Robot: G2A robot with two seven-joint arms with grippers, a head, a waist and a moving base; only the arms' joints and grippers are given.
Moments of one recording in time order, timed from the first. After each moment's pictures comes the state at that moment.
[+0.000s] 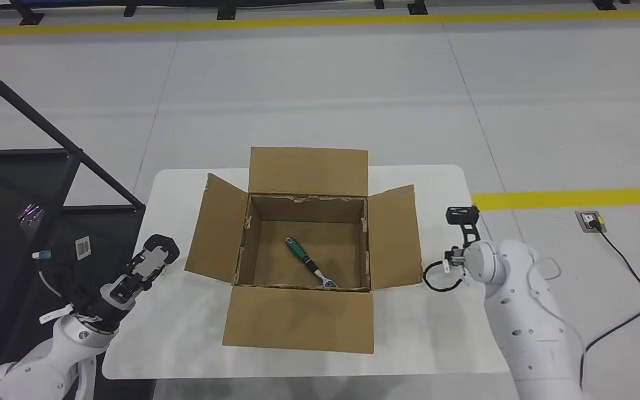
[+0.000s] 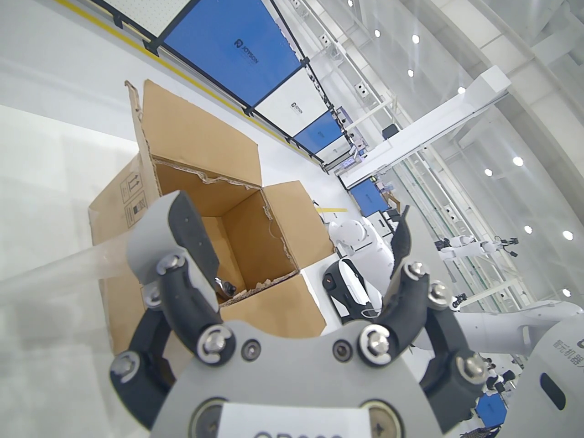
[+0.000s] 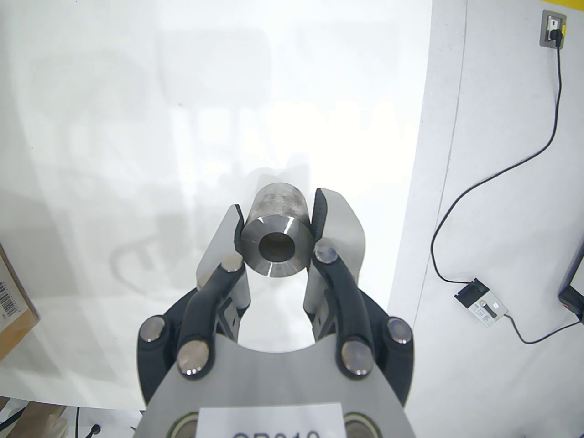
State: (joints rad) left arm 1.38 -1.18 -1.93 -1.80 -0.13 -0.51 -0.77; right arm -0.72 -1.34 1.45 -1.13 -1.37 0.05 1.09
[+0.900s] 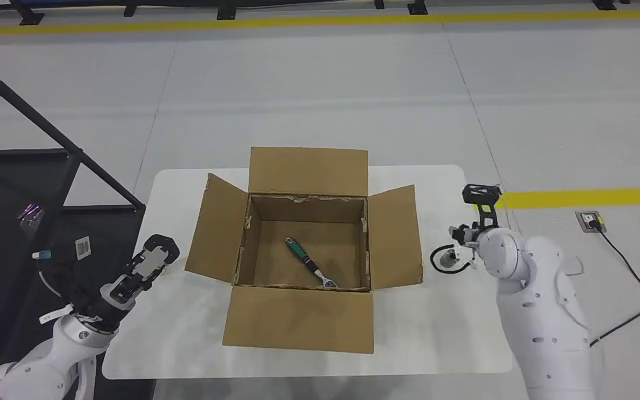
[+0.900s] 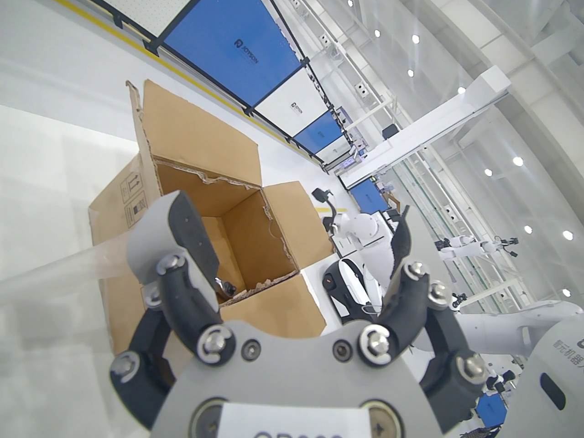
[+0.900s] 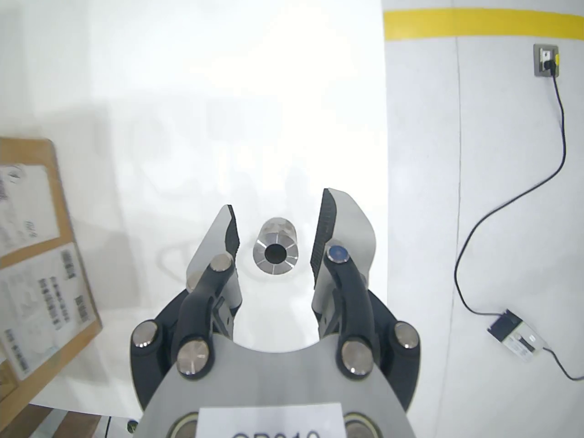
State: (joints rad) left arm 1.38 -1.18 -1.93 -1.80 -0.13 -0.51 -0.77; right arm -0.79 -1.32 1.53 -1.41 -1.27 0.11 1.02
